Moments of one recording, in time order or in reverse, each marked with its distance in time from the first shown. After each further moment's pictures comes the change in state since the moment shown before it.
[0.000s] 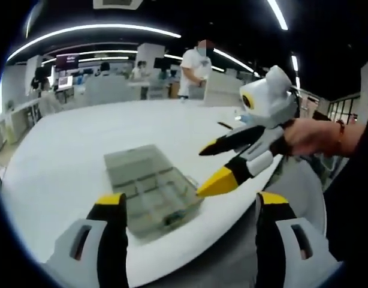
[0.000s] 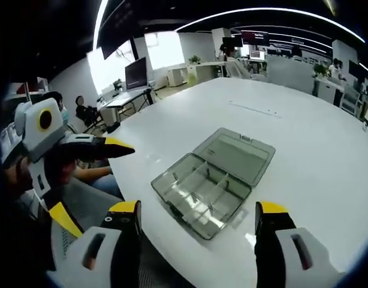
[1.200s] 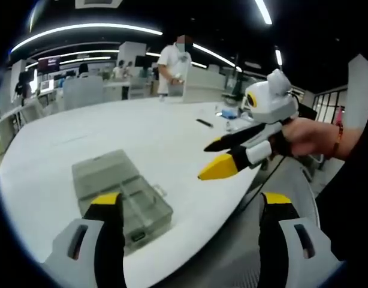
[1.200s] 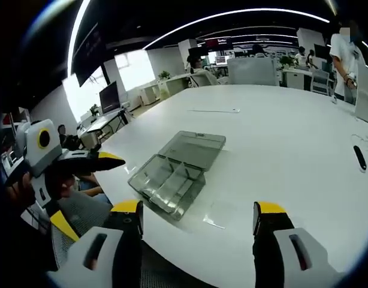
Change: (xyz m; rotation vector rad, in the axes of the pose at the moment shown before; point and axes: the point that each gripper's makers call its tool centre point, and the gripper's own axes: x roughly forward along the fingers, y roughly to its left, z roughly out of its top) left arm 0.038 -0.055 0.010 0.049 0.017 -0.122; right arm -0.063 -0.064 -0.033 0.190 -0.084 -0.141
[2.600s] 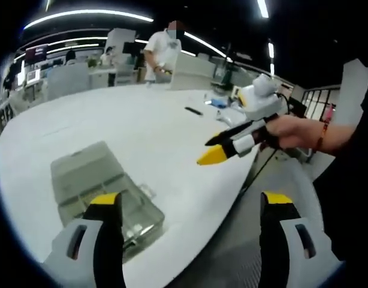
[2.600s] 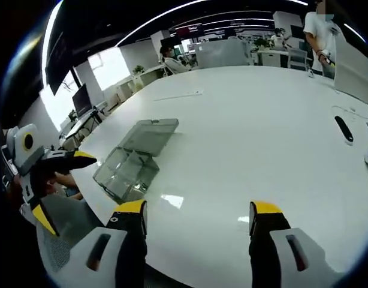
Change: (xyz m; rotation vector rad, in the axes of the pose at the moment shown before) left arm 0.034 -0.002 -0.012 -0.017 0.105 -0.104; right arm 0.005 -0.080 -0.031 0.124 0.082 -0.104
